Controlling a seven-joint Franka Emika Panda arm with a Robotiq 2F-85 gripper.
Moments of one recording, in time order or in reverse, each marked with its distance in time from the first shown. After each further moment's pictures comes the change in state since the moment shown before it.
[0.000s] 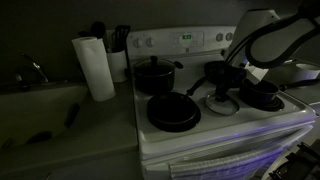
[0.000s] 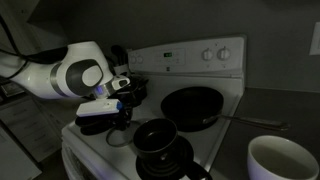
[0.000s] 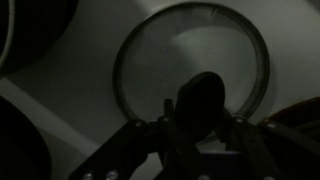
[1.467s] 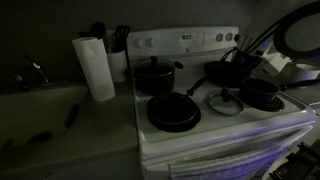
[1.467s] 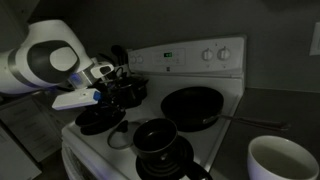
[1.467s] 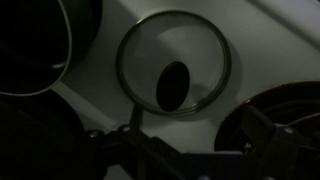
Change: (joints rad) arm 0.002 -0.298 0.026 -0.120 -0.085 -0.093 0.136
